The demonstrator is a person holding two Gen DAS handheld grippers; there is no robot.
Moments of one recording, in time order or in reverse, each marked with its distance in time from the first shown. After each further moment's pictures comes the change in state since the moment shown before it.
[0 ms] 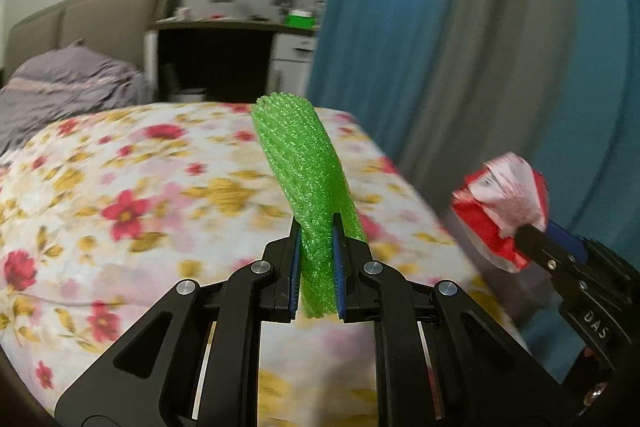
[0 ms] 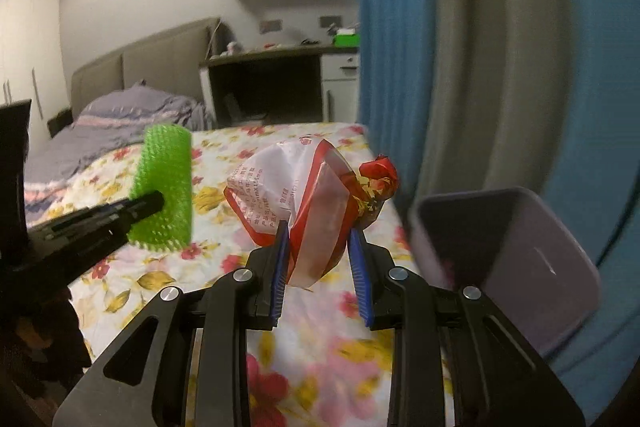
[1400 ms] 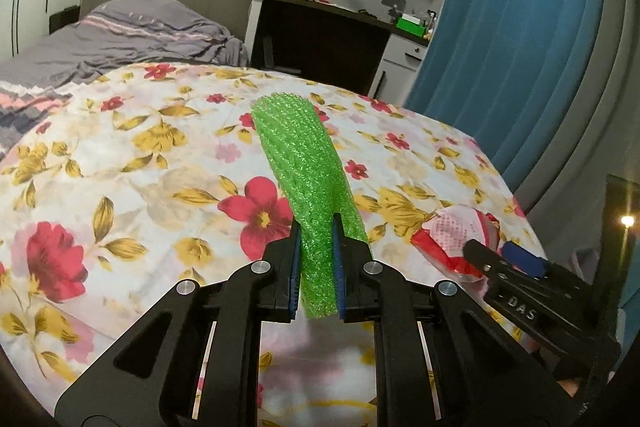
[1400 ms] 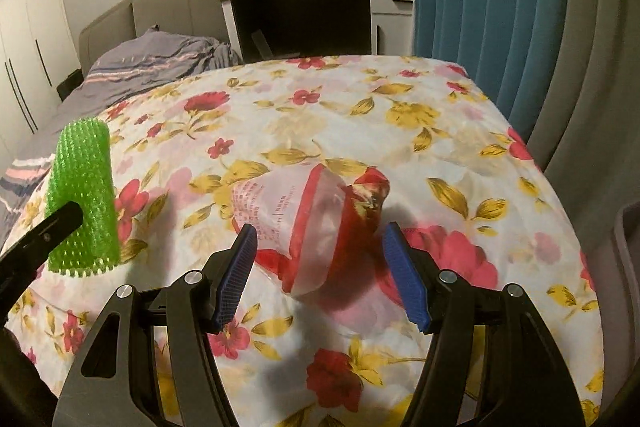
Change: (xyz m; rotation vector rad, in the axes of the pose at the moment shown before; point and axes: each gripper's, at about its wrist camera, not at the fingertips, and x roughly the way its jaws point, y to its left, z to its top) left arm 0.036 0.163 -0.004 -0.271 0.005 0.262; right arm 0.197 0.111 0.010 -0.032 0.252 0.107
